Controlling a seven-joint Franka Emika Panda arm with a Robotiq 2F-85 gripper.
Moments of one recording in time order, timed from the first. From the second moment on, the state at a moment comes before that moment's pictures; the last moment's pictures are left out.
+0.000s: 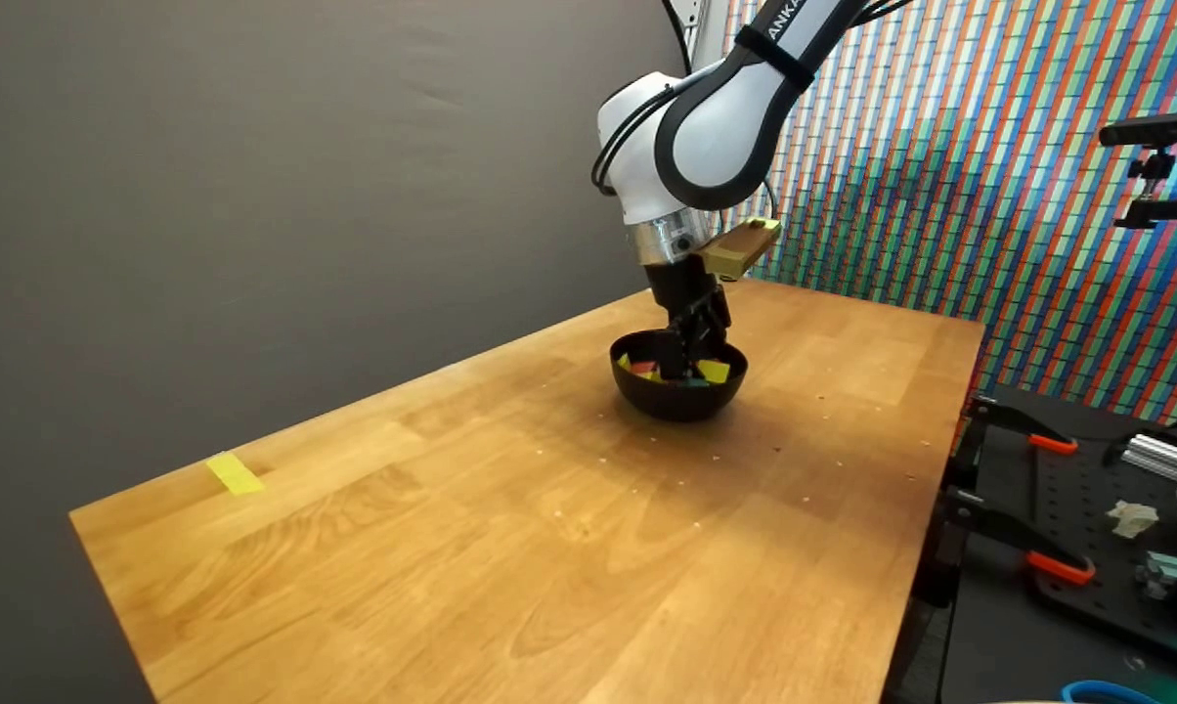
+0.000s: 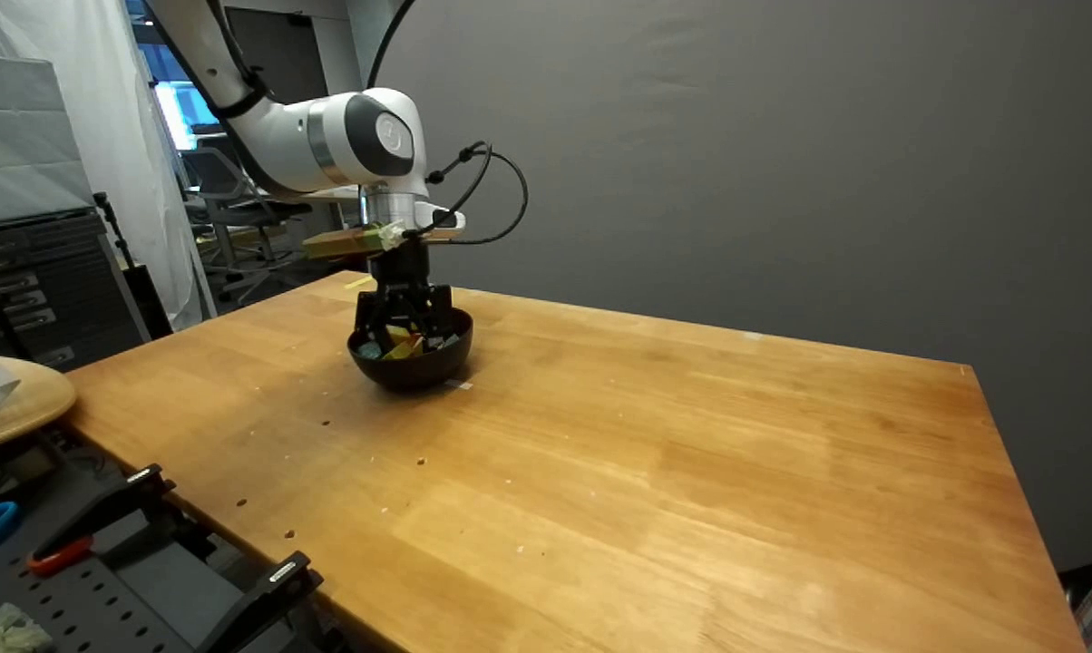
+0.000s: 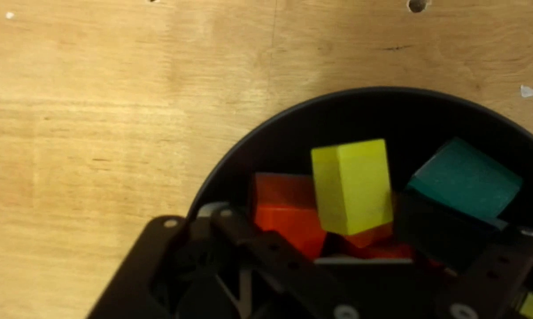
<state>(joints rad) 0.19 0.52 0.01 -2.05 -0.20 2.24 0.23</state>
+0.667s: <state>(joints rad) 0.19 0.52 0.01 -2.03 -0.23 2.23 0.23</state>
